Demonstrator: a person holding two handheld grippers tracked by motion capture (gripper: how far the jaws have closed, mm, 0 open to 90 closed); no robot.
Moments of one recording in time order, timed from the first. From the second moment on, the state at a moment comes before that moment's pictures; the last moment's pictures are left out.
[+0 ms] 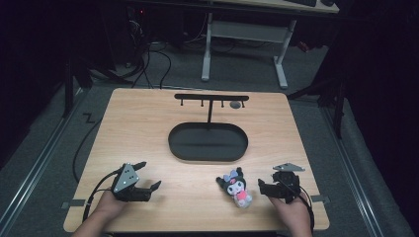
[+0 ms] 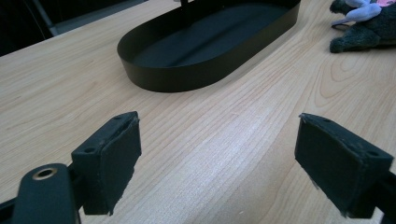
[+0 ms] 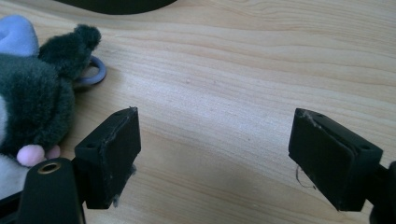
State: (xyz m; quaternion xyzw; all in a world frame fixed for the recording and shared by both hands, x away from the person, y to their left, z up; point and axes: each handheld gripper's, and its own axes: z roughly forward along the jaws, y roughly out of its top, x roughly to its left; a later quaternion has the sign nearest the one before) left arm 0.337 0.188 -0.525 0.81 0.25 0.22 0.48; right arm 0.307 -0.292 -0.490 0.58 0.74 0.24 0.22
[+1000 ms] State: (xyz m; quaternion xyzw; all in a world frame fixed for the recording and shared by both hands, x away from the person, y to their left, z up) left arm 0.335 0.189 -0.525 0.81 0.25 0.23 0.48; right arm 0.331 -0.282 -0.478 0.56 0.80 0.14 0.16
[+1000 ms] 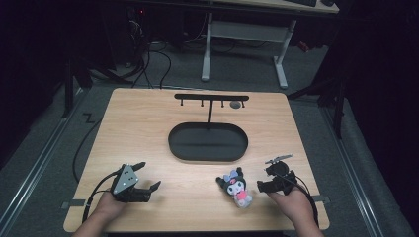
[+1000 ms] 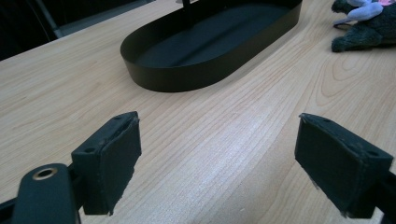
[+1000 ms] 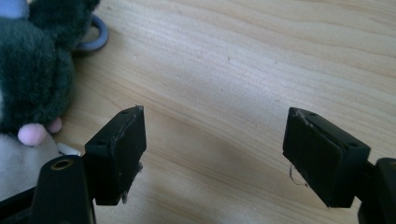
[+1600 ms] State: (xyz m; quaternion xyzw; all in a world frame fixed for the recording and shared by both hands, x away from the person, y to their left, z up) left arm 0.330 0.190 -0.525 0.81 0.24 0.24 0.49; right arm 0.335 -0.269 -0.476 0.55 0.82 0.07 0.13
